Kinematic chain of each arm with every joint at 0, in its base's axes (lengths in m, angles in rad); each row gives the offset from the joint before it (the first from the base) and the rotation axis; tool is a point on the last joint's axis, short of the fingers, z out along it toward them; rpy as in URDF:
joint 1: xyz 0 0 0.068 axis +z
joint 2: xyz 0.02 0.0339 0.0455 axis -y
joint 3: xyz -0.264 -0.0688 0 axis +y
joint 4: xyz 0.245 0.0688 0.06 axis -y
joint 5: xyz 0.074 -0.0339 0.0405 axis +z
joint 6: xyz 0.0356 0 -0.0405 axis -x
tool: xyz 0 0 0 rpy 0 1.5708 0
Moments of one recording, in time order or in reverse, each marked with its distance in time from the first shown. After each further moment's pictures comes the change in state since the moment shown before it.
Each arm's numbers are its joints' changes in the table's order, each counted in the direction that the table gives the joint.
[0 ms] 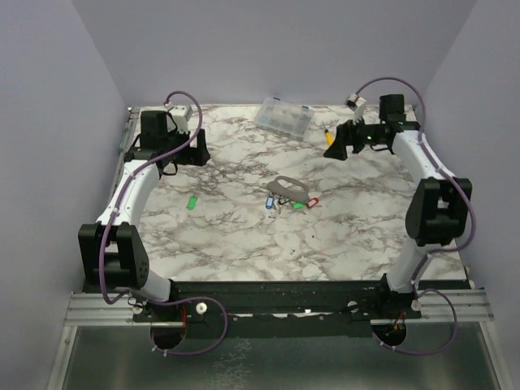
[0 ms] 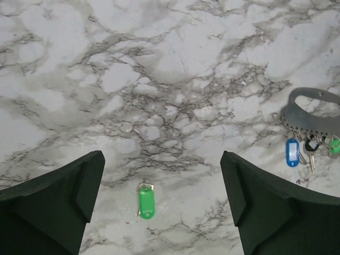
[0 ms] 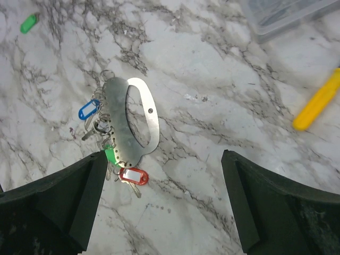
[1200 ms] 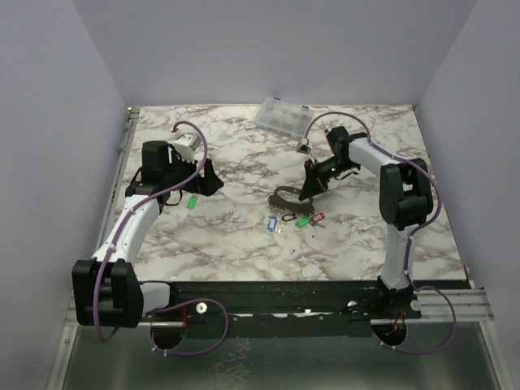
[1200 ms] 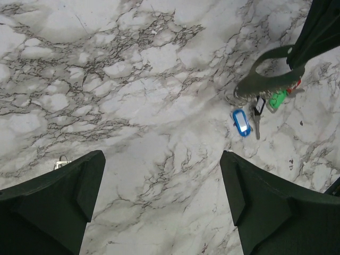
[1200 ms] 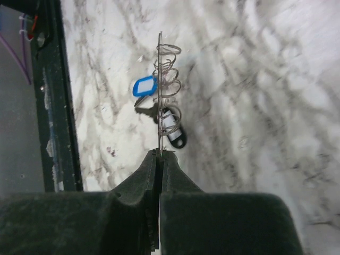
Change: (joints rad) left arm -0.035 0.265 0.373 0.159 -0.267 0.016; right arm 0.249 -0.288 -0.039 -0.424 0.197 0.407
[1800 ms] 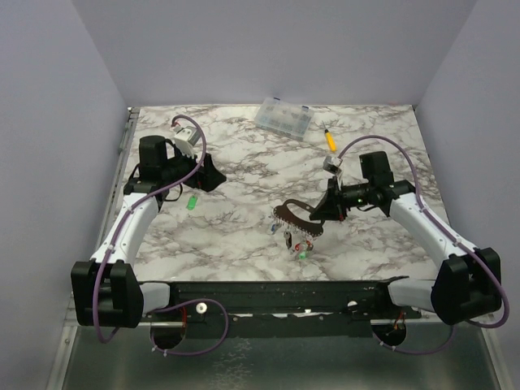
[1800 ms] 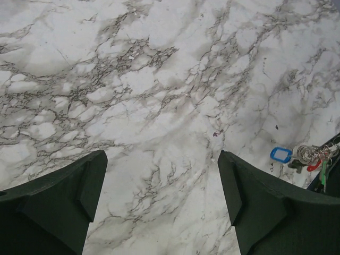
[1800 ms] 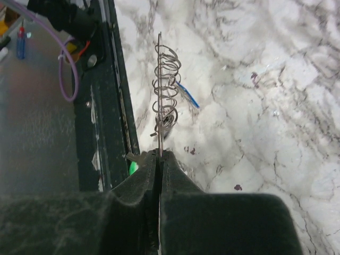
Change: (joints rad) left arm 0.000 0.000 -0.038 0.033 -0.101 0.021; right arm 0.000 0.812 0.660 0.434 0.058 -0.393
